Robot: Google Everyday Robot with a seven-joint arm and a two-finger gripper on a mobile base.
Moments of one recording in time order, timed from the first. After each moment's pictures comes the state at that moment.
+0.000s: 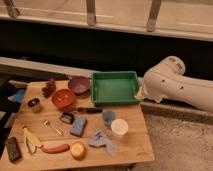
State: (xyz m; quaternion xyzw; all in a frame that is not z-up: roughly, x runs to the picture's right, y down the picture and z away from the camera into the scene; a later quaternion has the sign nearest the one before) arm 0.222 0.045 0.685 -0.07 0.16 0.77 0.61
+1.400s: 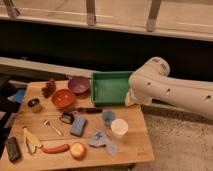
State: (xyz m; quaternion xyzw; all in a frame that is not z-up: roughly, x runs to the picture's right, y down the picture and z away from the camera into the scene) arm 0.147 0.075 0.664 -0.13 0.16 0.68 0.70
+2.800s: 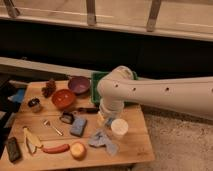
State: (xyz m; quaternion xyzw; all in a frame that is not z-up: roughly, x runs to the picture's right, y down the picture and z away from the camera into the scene) arm 0.026 0.141 0.664 -0.30 0.14 0.51 0.79
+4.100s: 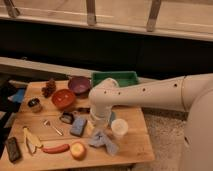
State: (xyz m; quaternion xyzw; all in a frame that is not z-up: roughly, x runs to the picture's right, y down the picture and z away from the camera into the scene) arm -0.032 0.201 0.726 -0.39 0.11 0.45 0.79
